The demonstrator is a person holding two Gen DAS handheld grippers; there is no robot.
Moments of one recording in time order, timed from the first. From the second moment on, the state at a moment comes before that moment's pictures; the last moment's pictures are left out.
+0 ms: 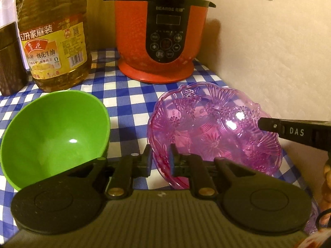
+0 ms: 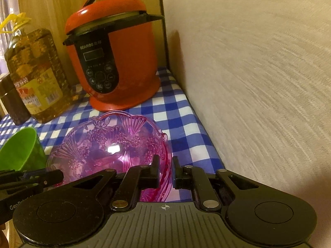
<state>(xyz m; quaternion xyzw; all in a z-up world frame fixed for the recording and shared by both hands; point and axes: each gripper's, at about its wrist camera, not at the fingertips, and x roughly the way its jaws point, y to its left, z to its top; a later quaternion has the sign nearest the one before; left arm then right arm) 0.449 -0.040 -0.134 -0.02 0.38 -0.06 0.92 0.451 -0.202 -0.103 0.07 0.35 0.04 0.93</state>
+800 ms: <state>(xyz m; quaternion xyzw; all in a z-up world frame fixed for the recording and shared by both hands) 0.434 -0.039 -0.117 -0.02 0.36 -0.06 0.93 0.427 -0.209 -0.095 0.09 0.33 0.04 0.94</state>
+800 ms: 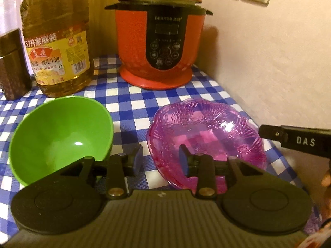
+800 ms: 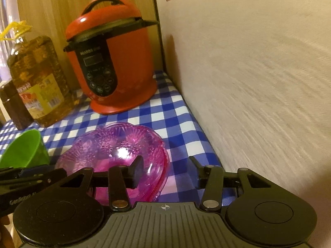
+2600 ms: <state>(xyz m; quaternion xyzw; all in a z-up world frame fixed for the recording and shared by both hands) 0.190 -0.076 -0.062 -0.10 0.41 -0.03 0.91 0.165 -0.243 -0.044 0.14 0.39 0.03 0.91</state>
